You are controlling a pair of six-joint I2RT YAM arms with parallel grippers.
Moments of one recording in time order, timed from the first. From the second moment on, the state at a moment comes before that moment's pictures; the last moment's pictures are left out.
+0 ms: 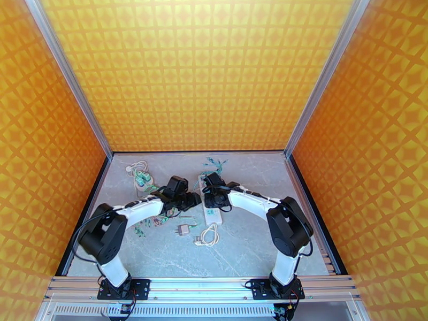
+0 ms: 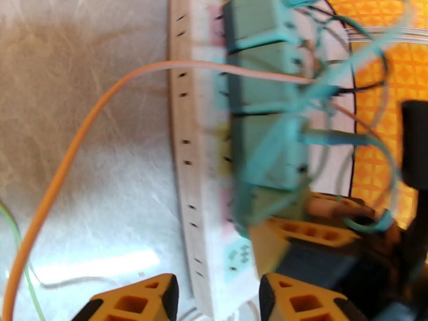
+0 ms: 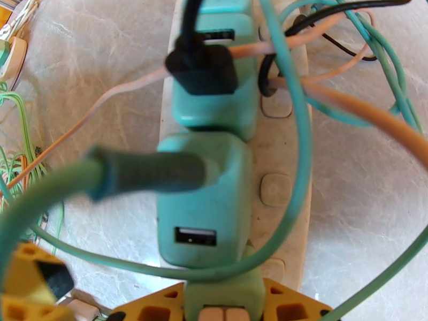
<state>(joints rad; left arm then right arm) -0.58 1.78 1.07 -0.14 0.37 -0.89 0.61 1.84 1.28 -0.56 0.03 0.47</state>
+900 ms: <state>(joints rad) -0.59 1.97 1.14 -0.08 0.46 -0.89 0.59 1.84 1.27 -0.54 0.02 0.47</state>
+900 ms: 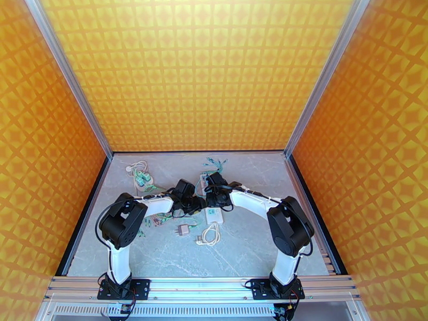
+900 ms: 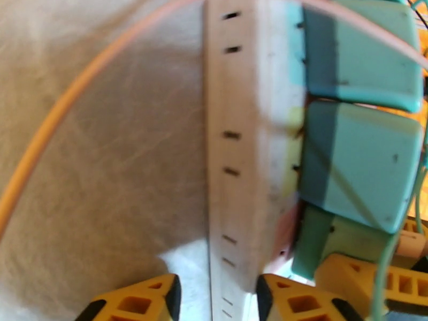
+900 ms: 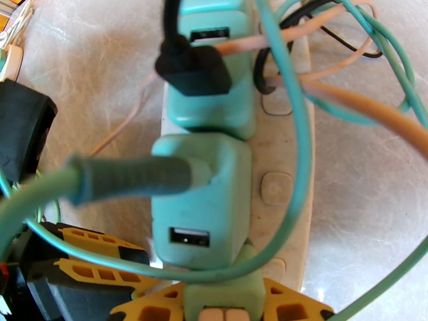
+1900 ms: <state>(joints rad) -0.60 2.02 1.29 -0.33 0.44 -0.86 0.58 1.71 1.30 -0.65 0.11 0.39</state>
